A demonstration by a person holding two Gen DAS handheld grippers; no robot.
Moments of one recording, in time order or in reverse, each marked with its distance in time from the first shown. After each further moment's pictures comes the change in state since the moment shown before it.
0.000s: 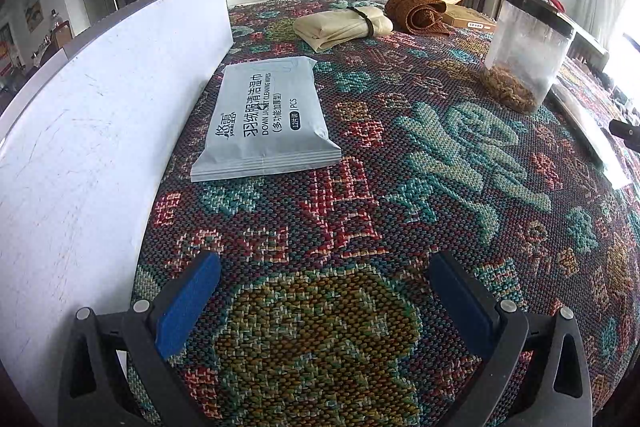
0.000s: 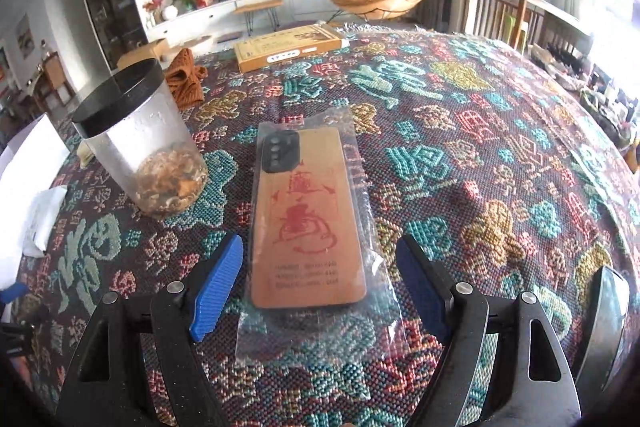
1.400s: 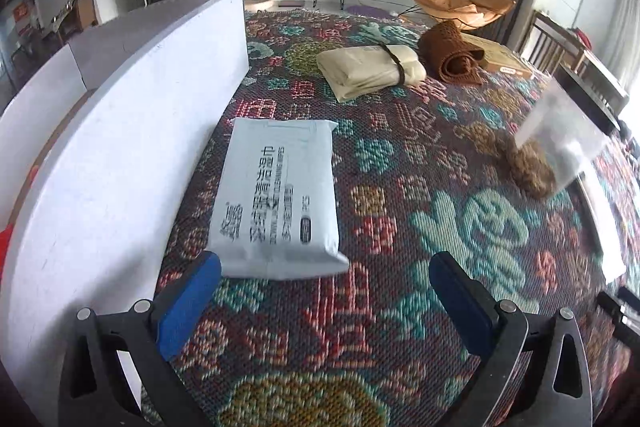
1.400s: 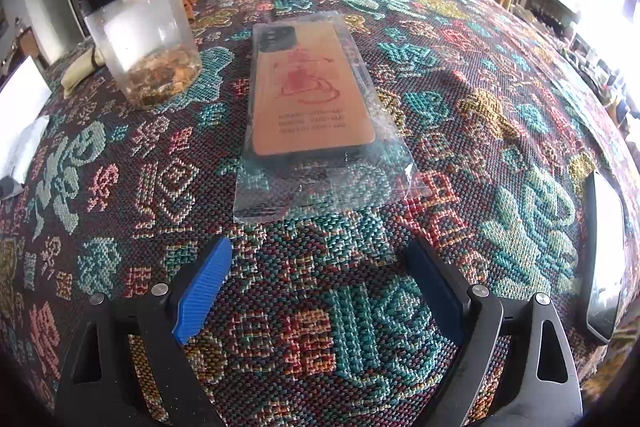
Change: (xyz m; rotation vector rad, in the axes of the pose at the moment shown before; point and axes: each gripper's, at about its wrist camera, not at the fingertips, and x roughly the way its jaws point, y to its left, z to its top) left arm 0.023 0.015 0.075 -0.168 0.031 0.005; right arm 0.002 0.019 -0.063 -0.011 0.157 -0.102
